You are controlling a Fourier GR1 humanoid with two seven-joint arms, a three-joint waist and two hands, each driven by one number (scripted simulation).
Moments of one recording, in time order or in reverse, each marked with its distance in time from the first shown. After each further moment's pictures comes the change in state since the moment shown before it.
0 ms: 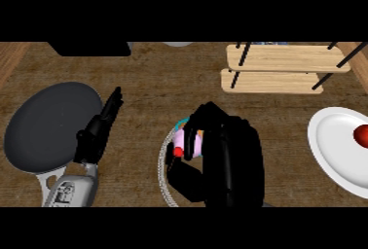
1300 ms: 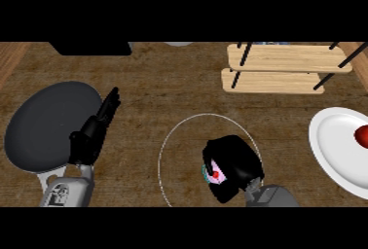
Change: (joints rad) left arm 0.015 0.021 0.000 -0.032 0.021 -0.021 0.016; right arm 0.352 -0.053 -0.186 0.304 -0.082 0.588 -0.847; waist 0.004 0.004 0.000
